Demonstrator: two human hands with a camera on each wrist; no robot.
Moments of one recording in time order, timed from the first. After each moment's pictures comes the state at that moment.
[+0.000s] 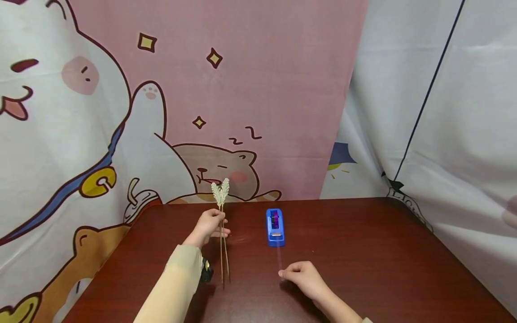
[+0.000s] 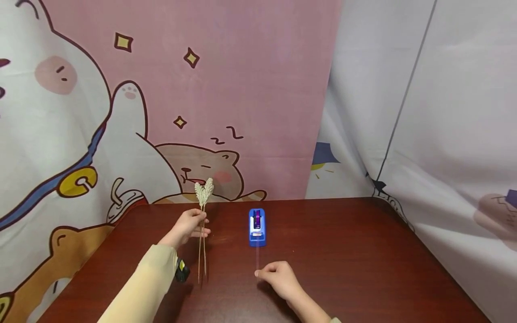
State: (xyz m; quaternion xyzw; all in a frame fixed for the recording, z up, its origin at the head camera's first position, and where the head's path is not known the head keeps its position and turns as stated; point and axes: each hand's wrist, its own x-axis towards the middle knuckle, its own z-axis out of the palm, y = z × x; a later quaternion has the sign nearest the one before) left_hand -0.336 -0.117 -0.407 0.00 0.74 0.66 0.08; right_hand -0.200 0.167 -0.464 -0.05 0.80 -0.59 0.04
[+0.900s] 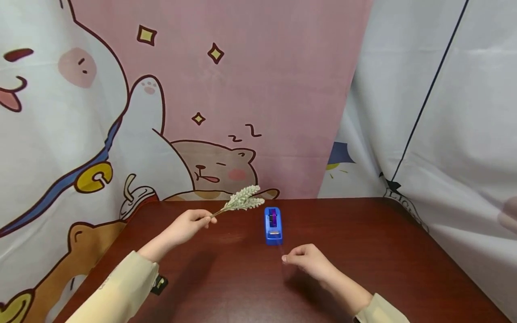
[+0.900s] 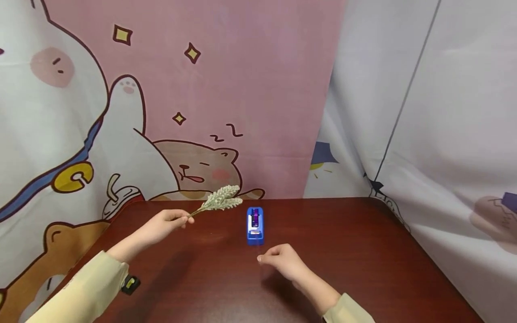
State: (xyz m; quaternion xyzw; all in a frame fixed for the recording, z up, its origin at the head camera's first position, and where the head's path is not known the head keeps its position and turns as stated) left_hand -0.282 -0.162 -0.347 0.22 0.89 0.39 0.03; right_hand -0.213 0.187 -0.422 -0.09 0.81 -0.57 0.08
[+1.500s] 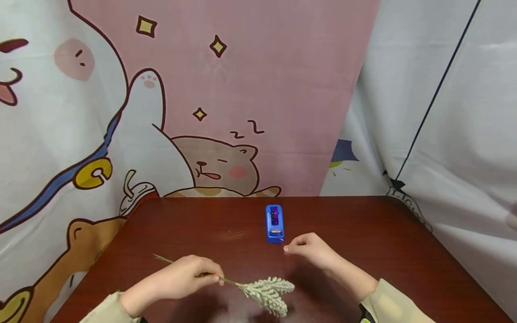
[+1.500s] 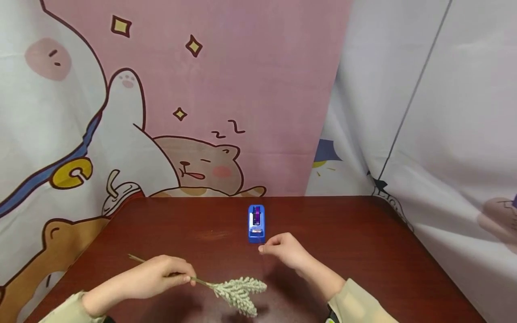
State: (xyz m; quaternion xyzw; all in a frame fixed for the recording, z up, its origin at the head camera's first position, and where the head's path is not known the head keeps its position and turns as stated) left_hand -0.200 -0.159 -0.363 0.45 0.85 0.26 0.08; right_hand -0.228 0.188 -0.396 -0.12 0.84 -0.52 0.09
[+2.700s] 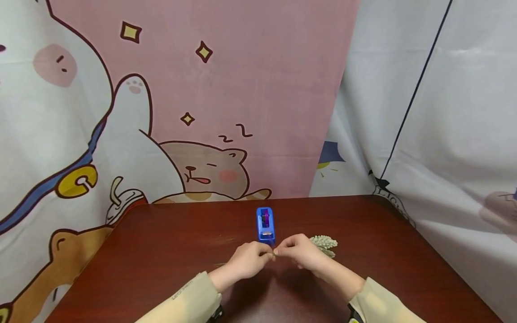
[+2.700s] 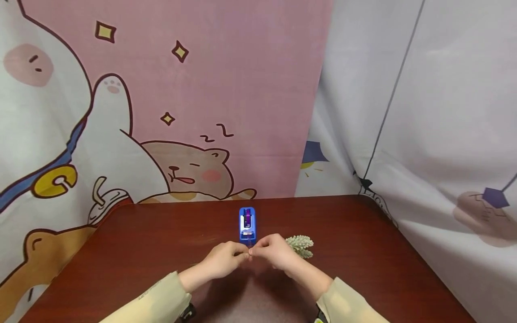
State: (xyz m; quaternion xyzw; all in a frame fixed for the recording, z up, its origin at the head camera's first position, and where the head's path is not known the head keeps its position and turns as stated) left_hand -0.239 -0.008 -0.402 0.31 0.89 0.32 0.05; right_hand -0.219 0.185 -0.391 -0.11 0.82 -0.56 0.11
